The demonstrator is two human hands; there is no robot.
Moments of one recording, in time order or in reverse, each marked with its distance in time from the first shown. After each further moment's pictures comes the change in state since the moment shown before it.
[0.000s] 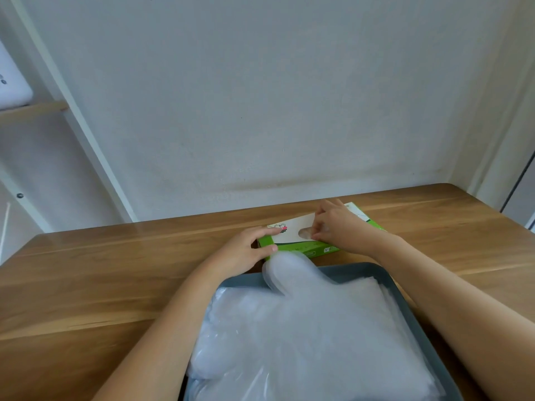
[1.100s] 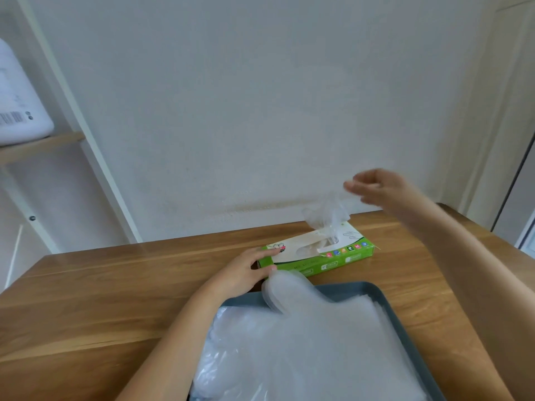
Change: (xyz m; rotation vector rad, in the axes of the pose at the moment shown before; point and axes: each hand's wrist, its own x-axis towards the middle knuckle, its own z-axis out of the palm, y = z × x) left_hand 0.000 -0.006 0.002 0.030 -0.009 -0.020; right_hand -0.031 0.013 -0.094 0.852 0.410 0.270
